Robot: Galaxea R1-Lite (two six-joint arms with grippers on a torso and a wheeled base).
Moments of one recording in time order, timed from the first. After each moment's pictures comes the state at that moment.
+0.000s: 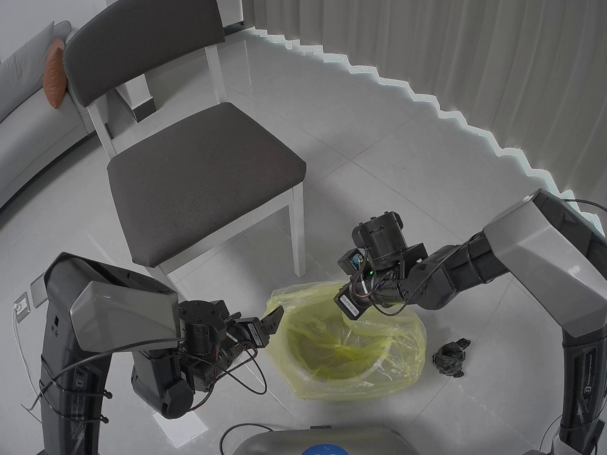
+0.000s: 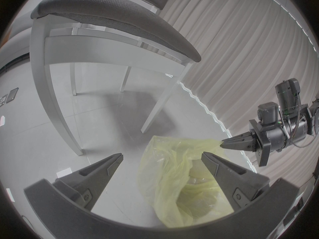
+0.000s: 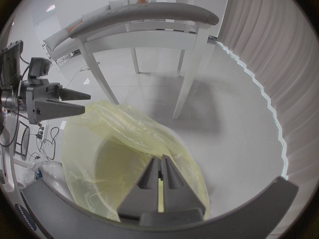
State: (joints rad) left arm -0.50 2.40 -0.54 -1.55 0.07 -0.49; right arm 0.58 2.32 -1.41 -0.17 -0.08 -0.29
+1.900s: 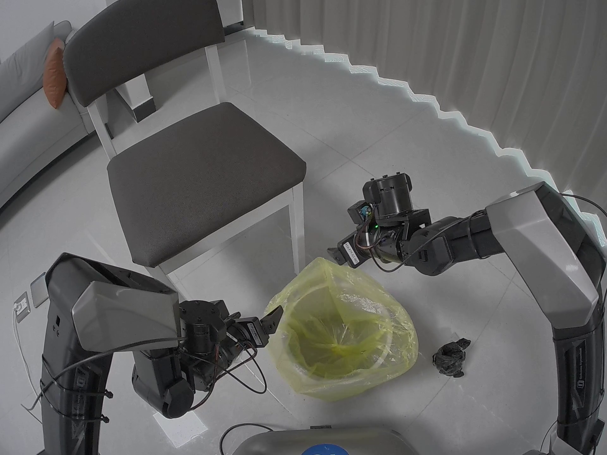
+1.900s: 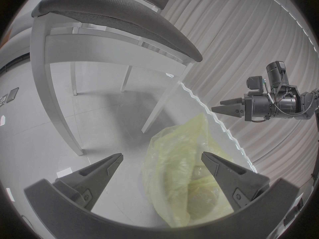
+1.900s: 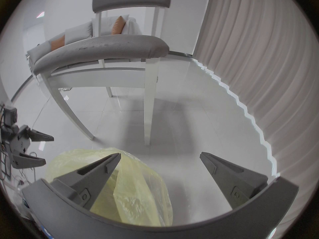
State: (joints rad) left arm -0.49 2.41 -0.55 -1.55 0.07 -0.49; right arm 0.51 2.39 -1.66 -0.22 -0.16 -0.26
